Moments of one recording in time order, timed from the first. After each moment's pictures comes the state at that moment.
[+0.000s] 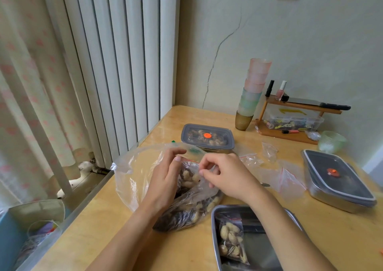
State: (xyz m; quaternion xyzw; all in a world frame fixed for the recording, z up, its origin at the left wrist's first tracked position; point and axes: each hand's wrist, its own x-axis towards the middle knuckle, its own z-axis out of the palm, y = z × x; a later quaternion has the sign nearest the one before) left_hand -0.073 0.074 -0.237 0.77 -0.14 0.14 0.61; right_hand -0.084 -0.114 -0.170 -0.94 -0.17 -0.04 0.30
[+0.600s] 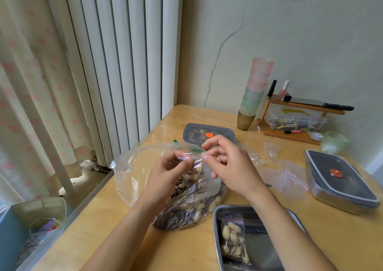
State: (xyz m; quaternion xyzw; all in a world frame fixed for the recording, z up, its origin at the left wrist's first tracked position) left_hand -0.071 0.073 -0.226 0.58 -0.13 0.02 0.81; right_hand -0.082 -0.113 -0.169 -0.86 -0.17 -0.12 0.47
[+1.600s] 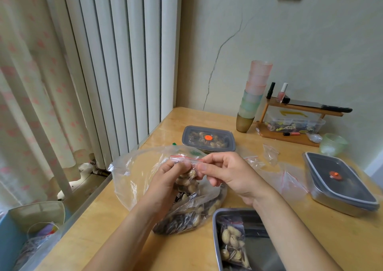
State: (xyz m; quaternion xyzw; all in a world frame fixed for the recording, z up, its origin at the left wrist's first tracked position) left_hand -0.080 0.068 -0.218 0.53 -0.12 -0.07 0.84; right_hand -0.077 -0.119 -0.172 -0.75 -0.14 0.10 0.64
